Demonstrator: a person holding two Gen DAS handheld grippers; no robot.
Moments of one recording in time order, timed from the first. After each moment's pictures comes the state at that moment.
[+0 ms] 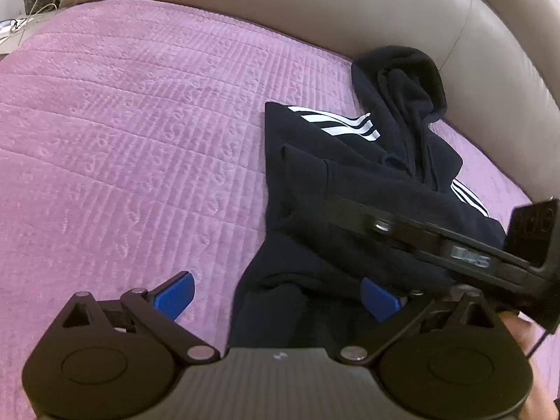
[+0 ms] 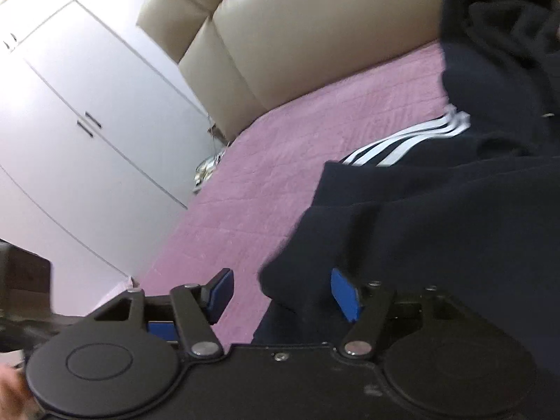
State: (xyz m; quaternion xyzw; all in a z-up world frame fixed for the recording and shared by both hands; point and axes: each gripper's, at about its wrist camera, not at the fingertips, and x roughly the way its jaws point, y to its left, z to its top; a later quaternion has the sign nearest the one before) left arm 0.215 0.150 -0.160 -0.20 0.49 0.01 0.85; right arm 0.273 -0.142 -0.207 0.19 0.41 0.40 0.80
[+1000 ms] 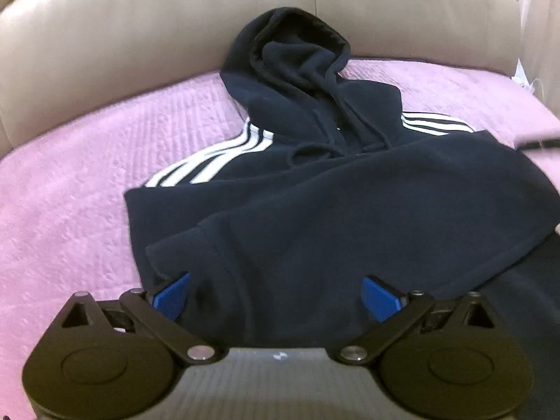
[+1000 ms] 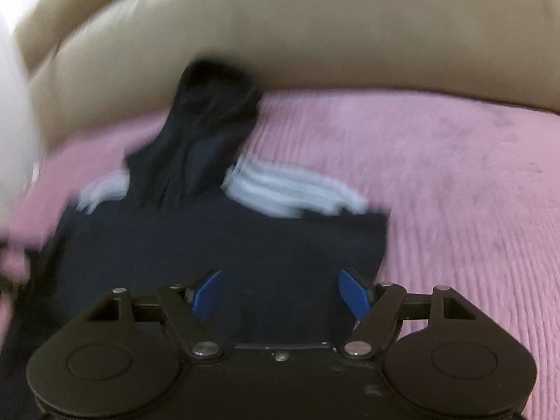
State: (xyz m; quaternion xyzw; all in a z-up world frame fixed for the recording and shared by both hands) left arm 0.295 0.031 -0.180 0.06 0.46 -0.08 0.88; right arm 0.272 -0.383 -0.173 0.00 0.42 0.14 0.89
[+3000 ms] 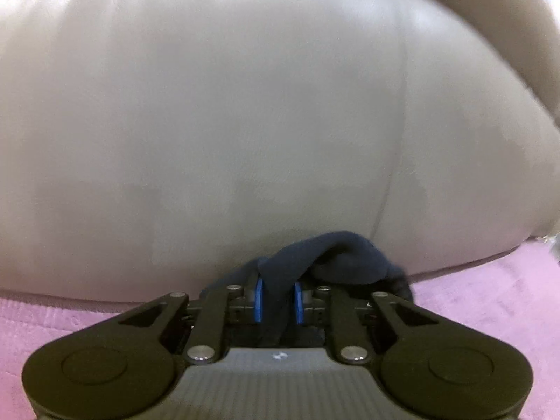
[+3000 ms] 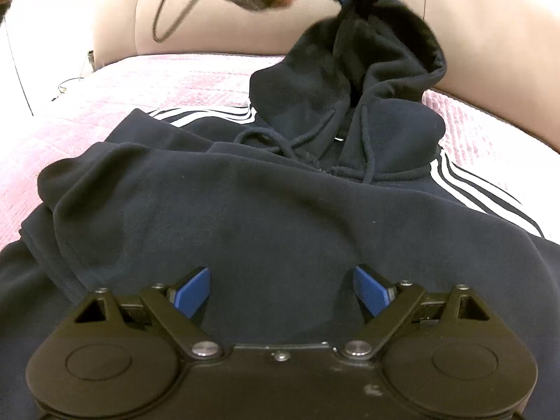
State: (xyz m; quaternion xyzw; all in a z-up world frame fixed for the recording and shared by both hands) left arm 0.635 -0.019 -0.109 -0.06 0.34 -0.09 0.94; right arm 0.270 -0.199 -0.217 -0.10 0.40 0.20 0.89
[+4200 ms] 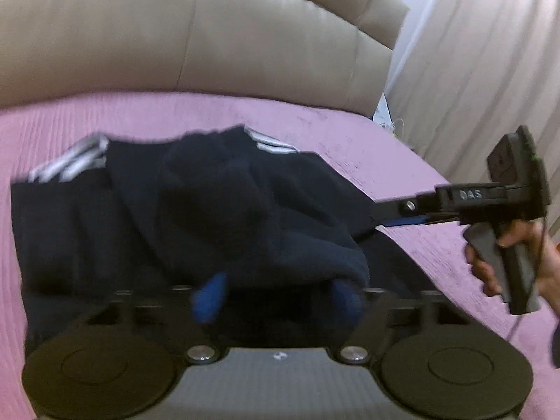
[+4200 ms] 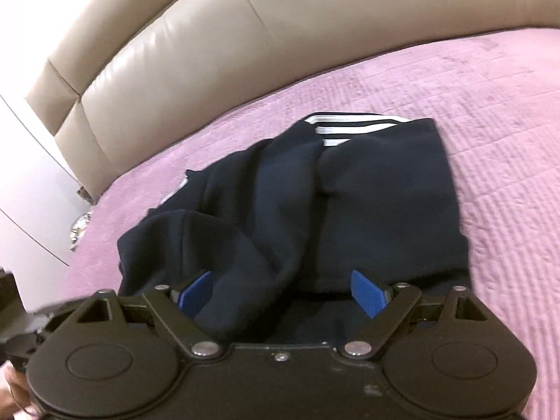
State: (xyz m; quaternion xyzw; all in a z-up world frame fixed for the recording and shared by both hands) left arm 0.216 0.025 -0.163 -0.07 0.38 -0.31 0.87; right arm 0.177 -0.335 -0.142 0.19 0.41 0.14 0.88
